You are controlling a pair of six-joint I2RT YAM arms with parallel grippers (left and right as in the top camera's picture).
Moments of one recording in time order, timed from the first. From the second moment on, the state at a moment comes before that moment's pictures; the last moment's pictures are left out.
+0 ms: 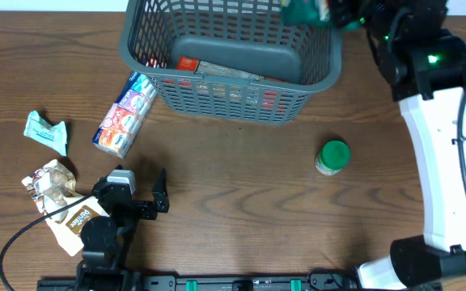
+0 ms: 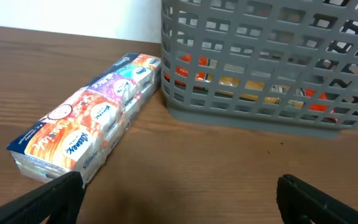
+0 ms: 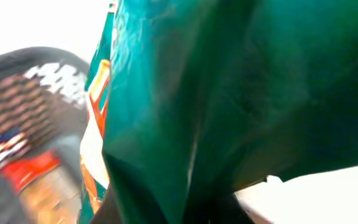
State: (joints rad) left arm -0.10 0.12 0.05 -0.17 0.10 -0.15; right arm 0.20 1.70 1.99 -0.65 -0.18 -0.32
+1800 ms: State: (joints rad) left arm -0.10 0.12 0.05 -0.18 0.10 -0.15; right arm 0.15 2.00 2.00 -0.89 -0.09 -0.47
